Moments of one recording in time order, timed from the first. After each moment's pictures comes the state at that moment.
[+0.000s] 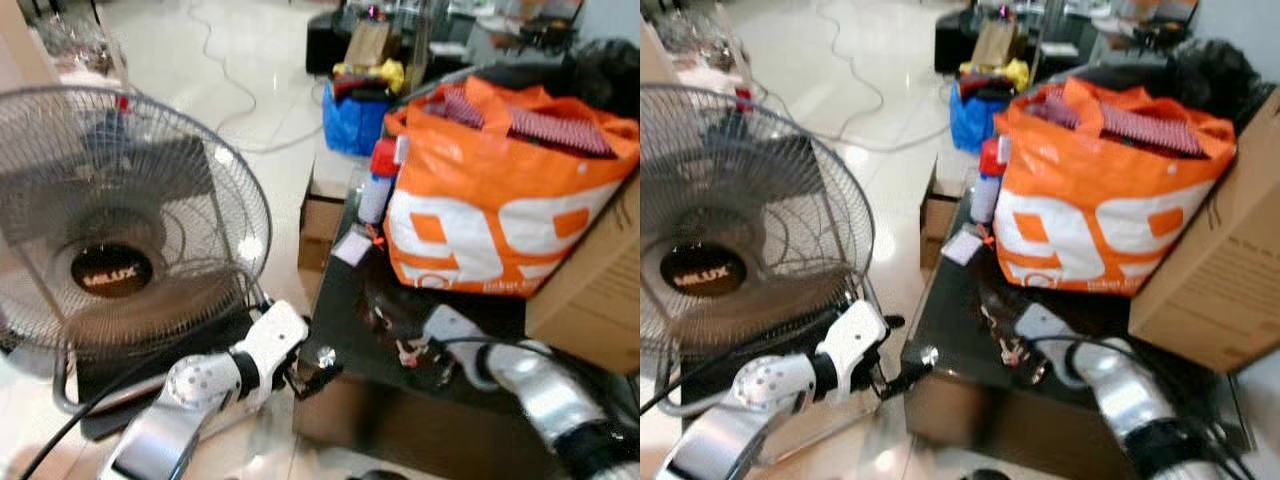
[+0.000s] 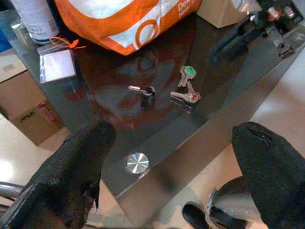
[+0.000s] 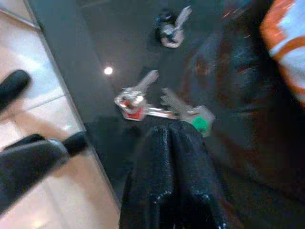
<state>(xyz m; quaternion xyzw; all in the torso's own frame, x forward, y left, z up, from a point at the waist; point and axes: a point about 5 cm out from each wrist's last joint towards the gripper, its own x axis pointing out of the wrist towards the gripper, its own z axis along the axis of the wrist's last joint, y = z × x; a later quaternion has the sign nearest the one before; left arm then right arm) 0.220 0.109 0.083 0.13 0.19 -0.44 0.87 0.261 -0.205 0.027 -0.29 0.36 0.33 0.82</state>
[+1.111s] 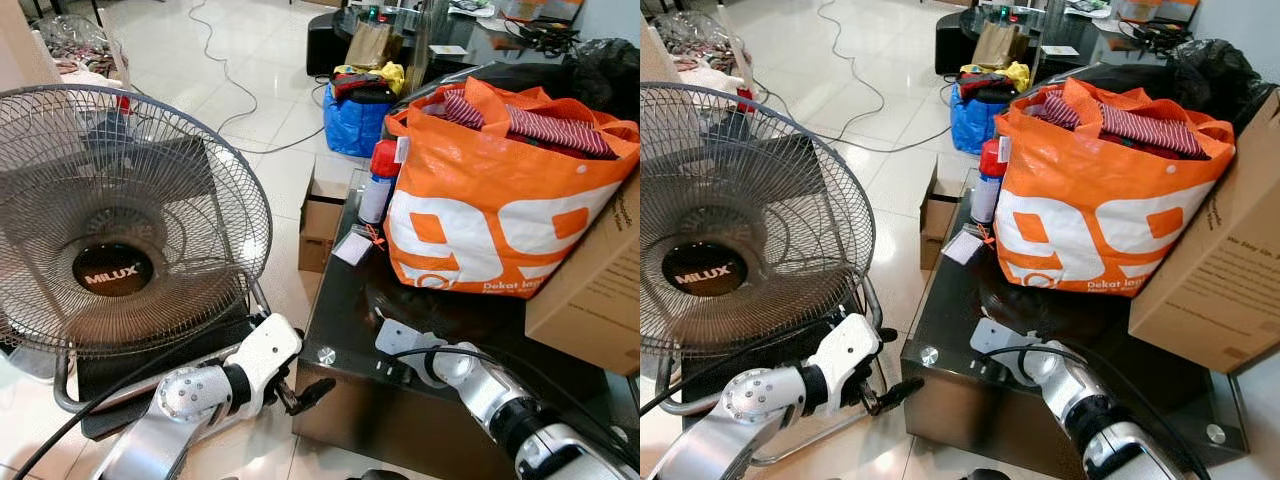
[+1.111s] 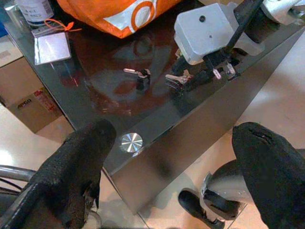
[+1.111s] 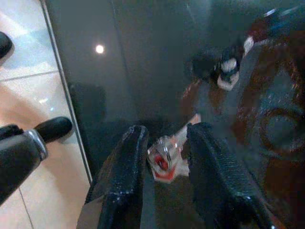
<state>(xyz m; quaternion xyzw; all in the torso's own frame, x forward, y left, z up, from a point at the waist) 0.206 0.117 0.079 0.13 0.22 -0.44 0.86 0.273 -0.153 -0.015 -0.38 0.36 0.35 0.78</state>
